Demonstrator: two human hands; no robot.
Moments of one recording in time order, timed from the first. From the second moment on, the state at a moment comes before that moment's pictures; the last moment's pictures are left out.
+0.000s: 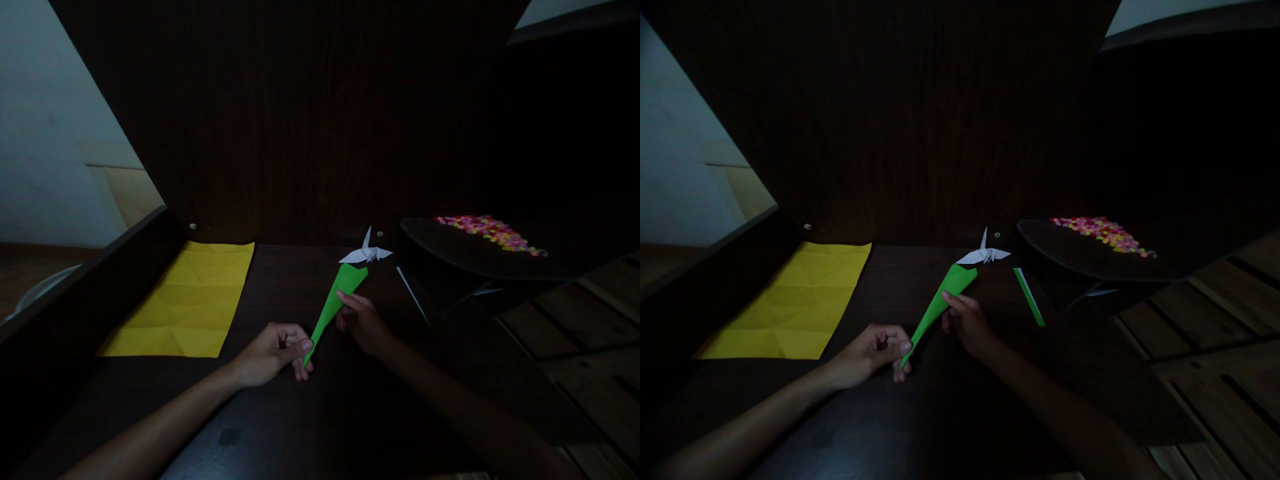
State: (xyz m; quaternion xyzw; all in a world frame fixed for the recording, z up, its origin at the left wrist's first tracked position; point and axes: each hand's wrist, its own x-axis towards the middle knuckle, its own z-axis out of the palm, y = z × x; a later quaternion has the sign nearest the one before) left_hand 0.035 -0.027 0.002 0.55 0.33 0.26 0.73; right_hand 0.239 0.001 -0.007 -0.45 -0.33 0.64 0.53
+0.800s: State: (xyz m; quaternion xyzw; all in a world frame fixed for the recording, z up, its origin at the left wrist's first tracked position) left_hand 0.038 -0.025 0.000 0.54 0.37 0.39 0.65; right_hand 0.247 0.000 -0.006 -0.47 -0.38 0.54 0.59
